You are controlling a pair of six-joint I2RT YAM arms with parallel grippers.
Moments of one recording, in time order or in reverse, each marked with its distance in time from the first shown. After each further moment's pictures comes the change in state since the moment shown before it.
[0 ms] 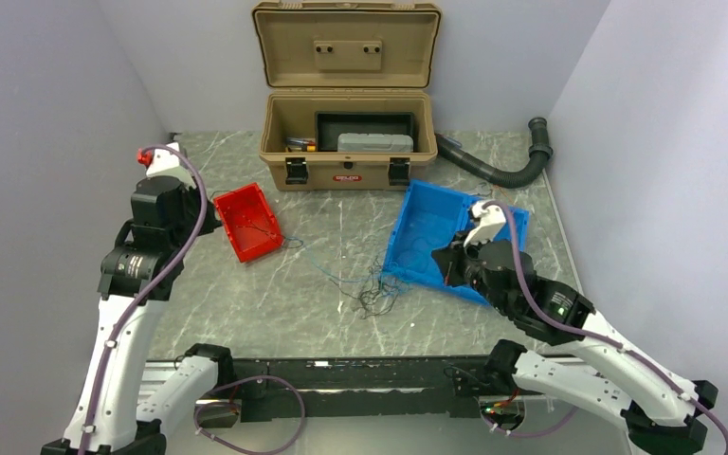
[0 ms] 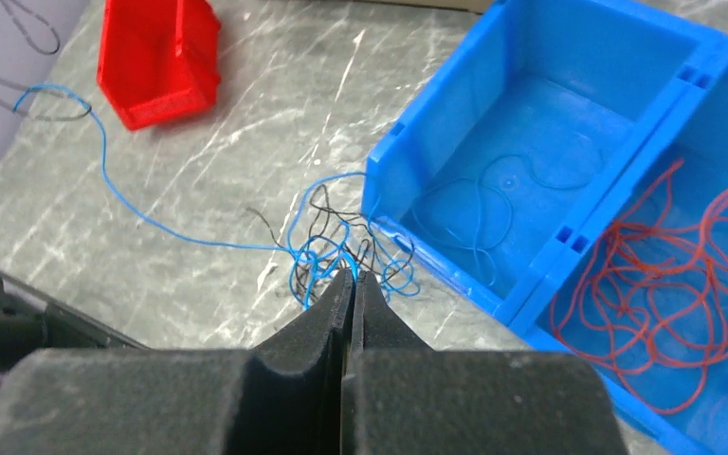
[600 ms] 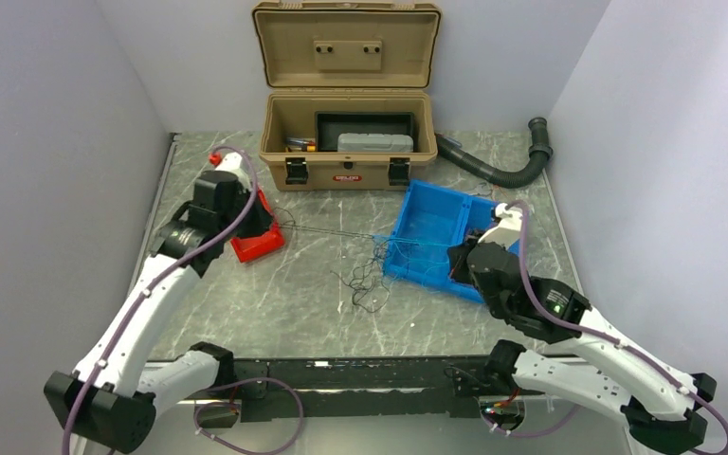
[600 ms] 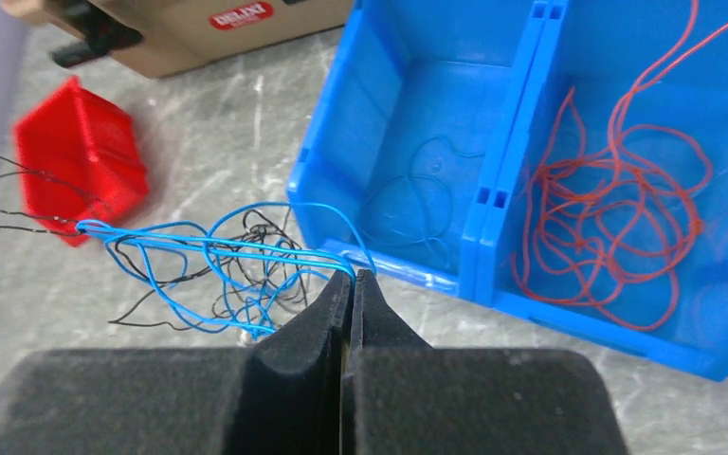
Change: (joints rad) left arm -0.192 0.198 -0.134 0.139 0.145 -0.110; right arm 0.020 0.061 0.013 -0.132 0.270 0.267
